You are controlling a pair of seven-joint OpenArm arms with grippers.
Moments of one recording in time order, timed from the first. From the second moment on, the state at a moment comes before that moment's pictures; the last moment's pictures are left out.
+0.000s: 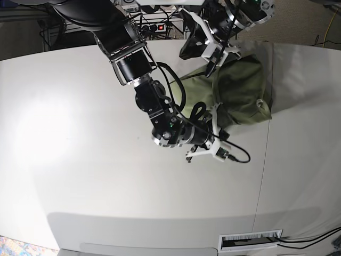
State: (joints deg) left arm 38.8 -8.5 13.7 123.6 -17.3 -21.9 33.4; right arm 22.5 -5.9 -25.9 67.2 2.9 40.0 -39.2
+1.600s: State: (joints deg) left arm 8.8 -16.4 -6.9 83.3 -14.9 -29.3 22.5; right arm 17.3 -0.3 -23.3 87.7 31.1 39.8 -78.9
